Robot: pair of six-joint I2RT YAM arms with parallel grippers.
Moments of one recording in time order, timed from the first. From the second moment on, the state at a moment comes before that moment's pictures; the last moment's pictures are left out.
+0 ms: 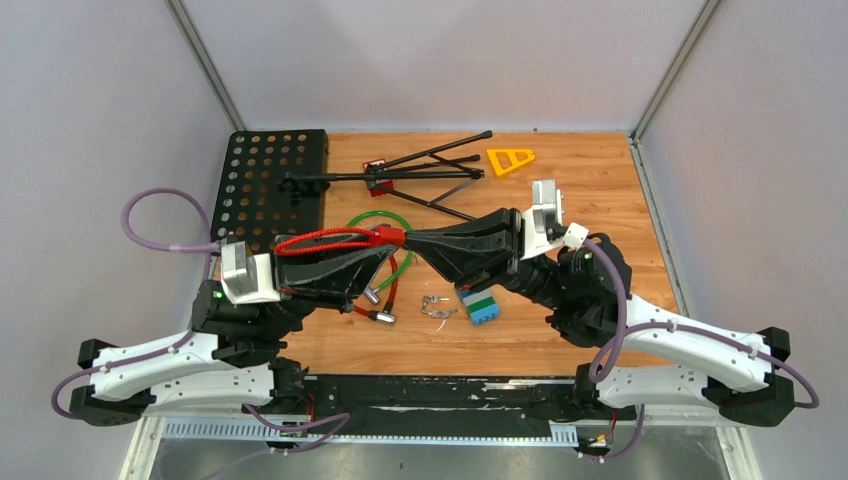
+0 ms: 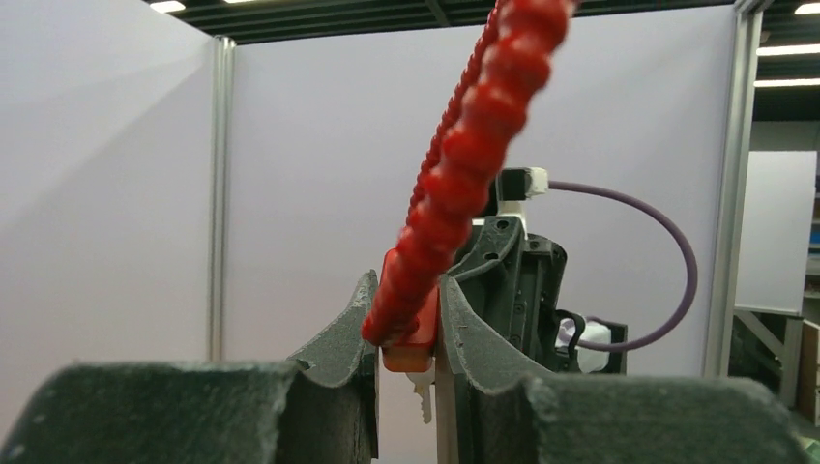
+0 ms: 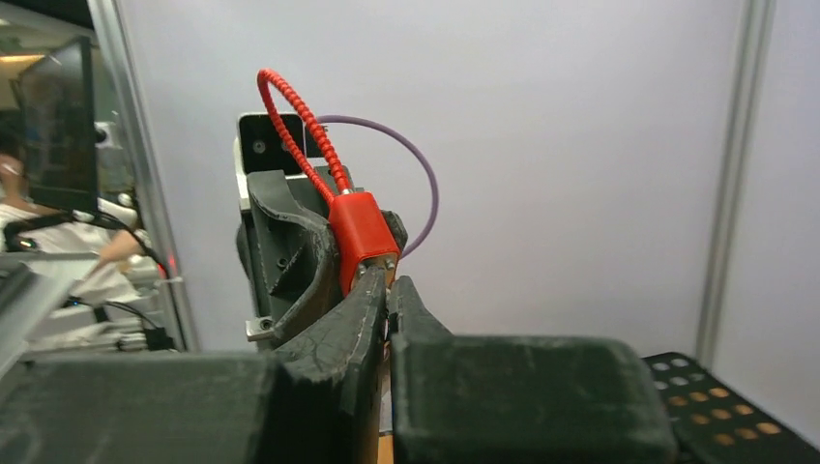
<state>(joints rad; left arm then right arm) -1.33 0.72 0.86 0.68 -0.06 0.01 1.25 1.02 1.11 0.53 -0.12 0.22</state>
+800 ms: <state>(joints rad) -1.33 0.70 0.85 0.67 -0.16 -0.06 1.51 0.98 1.08 0.50 0.12 -0.42</state>
